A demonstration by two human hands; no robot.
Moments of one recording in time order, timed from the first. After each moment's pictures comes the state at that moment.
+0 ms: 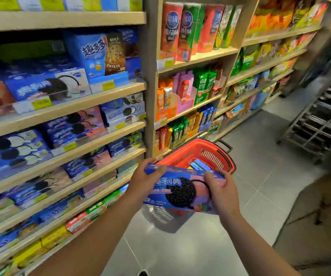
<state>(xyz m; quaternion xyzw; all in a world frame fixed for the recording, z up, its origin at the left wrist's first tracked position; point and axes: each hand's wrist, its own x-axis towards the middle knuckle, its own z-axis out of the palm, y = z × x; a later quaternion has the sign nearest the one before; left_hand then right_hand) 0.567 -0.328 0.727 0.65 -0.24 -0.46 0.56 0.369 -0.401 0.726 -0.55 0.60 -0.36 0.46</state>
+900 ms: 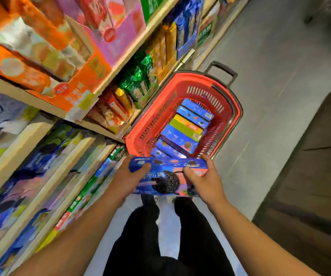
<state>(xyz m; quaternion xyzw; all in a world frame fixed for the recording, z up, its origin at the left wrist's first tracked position) 0.601 -0.647 0.524 0.74 -0.21 -0.57 0.30 0.376 -0.689 0.511 -0.44 0.68 -0.18 0.56</state>
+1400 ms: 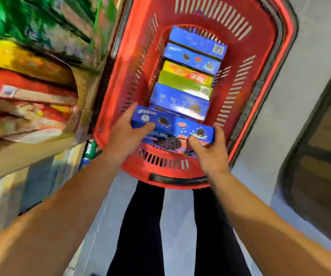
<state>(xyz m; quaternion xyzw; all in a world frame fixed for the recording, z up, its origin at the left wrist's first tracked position) 0.651 -0.793 0.270 0.74 -0.41 -0.52 0.13 0.444 -0.734 0.255 -0.23 0.80 -0.22 0.52</state>
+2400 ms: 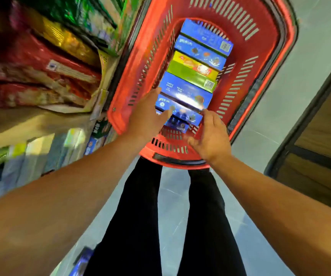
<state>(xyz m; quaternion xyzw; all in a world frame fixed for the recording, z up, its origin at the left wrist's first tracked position) 0.633 -0.792 0.270 0.69 -0.57 -0.43 0.10 0.438 -0.753 0.280 -0.60 0.70 0.05 0.39</state>
